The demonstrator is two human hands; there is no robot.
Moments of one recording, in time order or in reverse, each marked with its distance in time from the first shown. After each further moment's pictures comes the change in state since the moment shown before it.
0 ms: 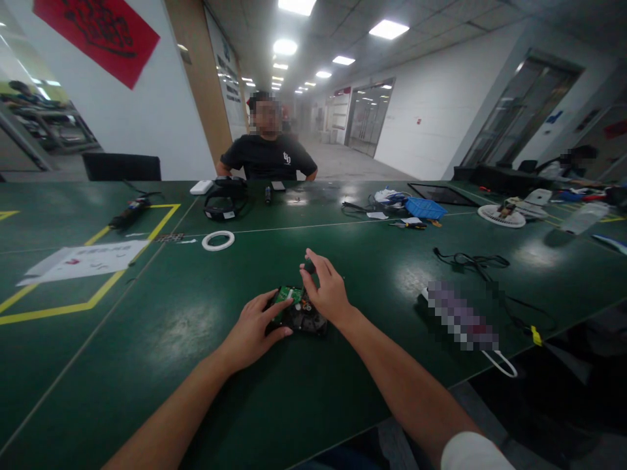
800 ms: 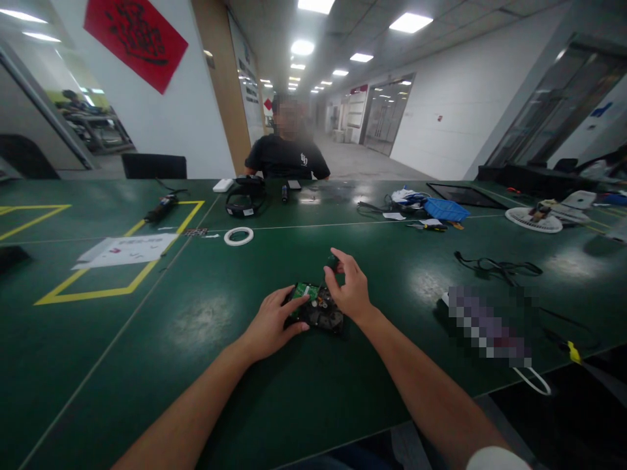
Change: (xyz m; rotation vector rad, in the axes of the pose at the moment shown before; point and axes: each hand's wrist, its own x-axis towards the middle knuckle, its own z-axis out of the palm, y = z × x) left_hand 0.000 0.009 -0.009 -0.004 -0.026 -0.026; right_hand -0.001 0.005 -0.002 0.023 0.056 0.089
